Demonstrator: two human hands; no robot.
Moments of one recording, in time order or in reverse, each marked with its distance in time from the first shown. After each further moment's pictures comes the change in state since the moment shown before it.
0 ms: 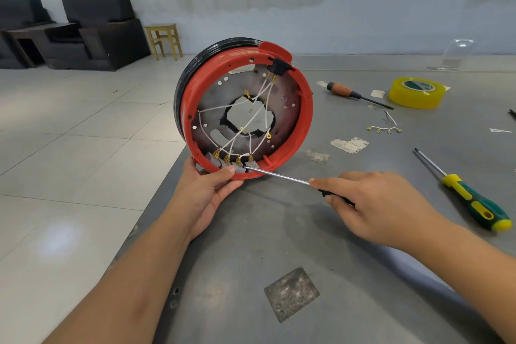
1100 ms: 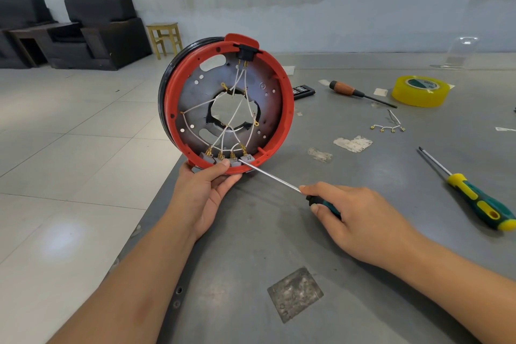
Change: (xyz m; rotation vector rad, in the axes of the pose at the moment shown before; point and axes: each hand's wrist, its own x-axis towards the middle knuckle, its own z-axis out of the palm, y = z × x) left_hand -0.004 0.005 0.004 -0.120 0.075 0.027; right_hand -0.002 -0.026 0.028 0.349 0.078 0.104
